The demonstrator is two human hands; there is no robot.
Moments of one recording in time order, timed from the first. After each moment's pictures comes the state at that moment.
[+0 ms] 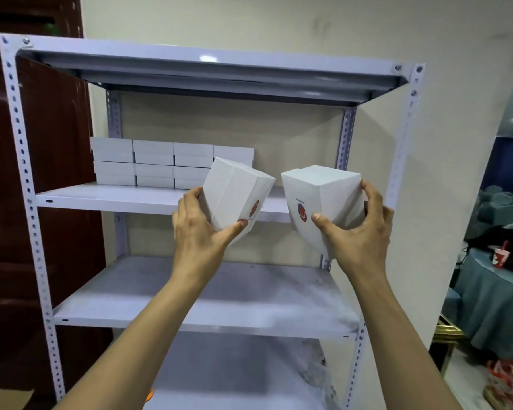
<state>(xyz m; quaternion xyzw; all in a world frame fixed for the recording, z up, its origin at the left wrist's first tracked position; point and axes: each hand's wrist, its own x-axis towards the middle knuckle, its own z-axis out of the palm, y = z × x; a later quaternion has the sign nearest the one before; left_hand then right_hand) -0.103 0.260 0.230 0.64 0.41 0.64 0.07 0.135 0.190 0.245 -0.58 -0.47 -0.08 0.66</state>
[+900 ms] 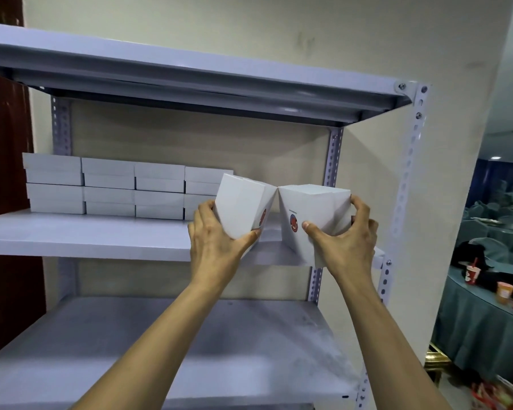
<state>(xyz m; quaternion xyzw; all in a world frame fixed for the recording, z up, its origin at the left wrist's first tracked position) -0.019 0.399 0.258 0.65 0.41 0.63 0.10 0.180 0.321 0.277 -0.64 -0.42 -0.09 0.63</state>
